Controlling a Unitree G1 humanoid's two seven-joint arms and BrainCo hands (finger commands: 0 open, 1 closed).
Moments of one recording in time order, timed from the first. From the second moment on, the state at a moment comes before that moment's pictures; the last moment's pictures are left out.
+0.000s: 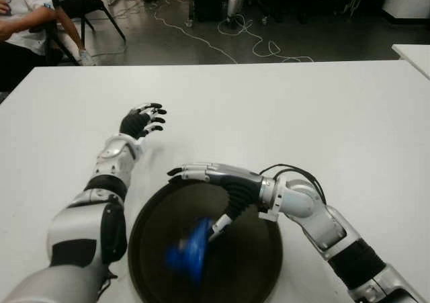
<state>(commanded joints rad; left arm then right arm) -0.84 0.15 0.28 1.29 -0.13 -0.17 -0.25 -0.30 -0.23 0.49 0.09 -0.26 -0.45 0.55</state>
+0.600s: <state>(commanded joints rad) -0.84 0.15 0.28 1.29 -0.13 -0.17 -0.25 -0.31 -0.21 0.49 0.17 -0.30 -0.53 0.49</state>
